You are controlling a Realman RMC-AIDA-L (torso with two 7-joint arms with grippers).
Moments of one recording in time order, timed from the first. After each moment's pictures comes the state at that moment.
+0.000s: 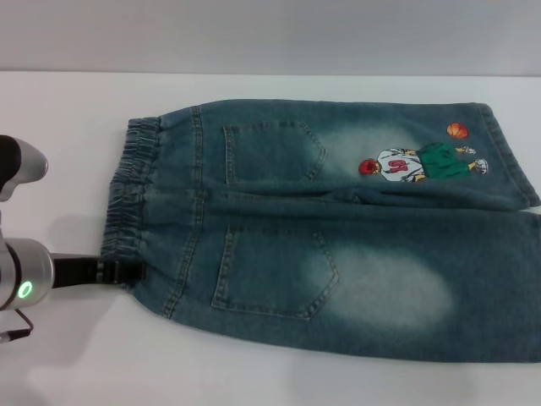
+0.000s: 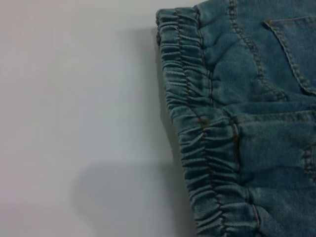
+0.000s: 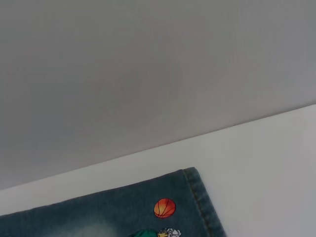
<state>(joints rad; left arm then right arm) -0.04 -2.06 -1.43 -1.59 2.72 -1.00 0.02 -0.07 2.09 -1.43 -1.75 0.56 0.86 -0.02</state>
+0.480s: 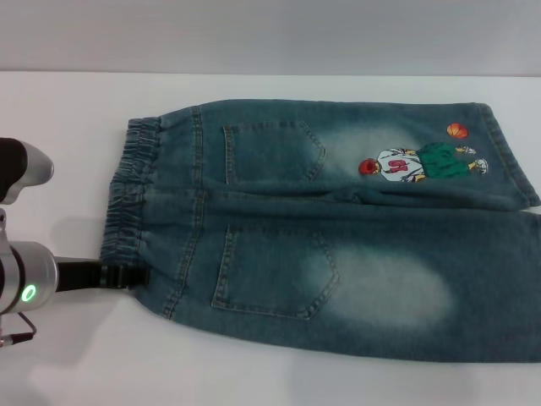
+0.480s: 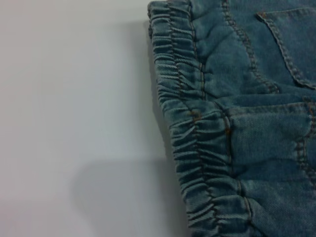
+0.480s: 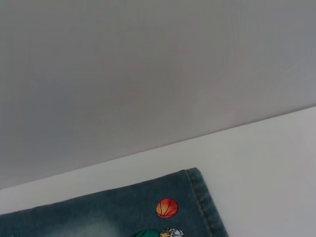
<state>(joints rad) -0.05 -2.06 -1.42 -1.59 2.72 -1.02 0.02 -0.07 2.09 -1.43 -1.75 0.56 0.86 -0.02</state>
